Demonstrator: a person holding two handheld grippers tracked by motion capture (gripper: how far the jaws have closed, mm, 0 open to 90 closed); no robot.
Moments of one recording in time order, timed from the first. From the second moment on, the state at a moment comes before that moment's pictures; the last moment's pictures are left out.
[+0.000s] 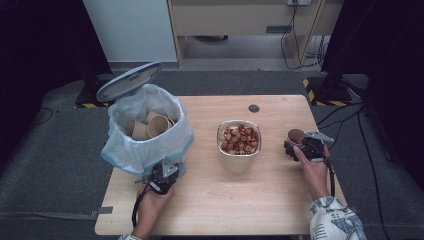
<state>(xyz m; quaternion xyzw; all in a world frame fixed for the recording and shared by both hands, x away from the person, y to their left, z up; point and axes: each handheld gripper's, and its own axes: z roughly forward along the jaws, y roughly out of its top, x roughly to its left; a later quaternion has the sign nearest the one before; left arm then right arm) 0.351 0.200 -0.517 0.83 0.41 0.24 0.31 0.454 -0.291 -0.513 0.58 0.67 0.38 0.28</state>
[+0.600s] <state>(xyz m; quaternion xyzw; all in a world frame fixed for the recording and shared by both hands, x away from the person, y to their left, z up) 0.351 0.200 -0.517 0.83 0.40 0.25 0.30 0.467 -0.289 -0.530 0.57 0.66 0.39 0.29</state>
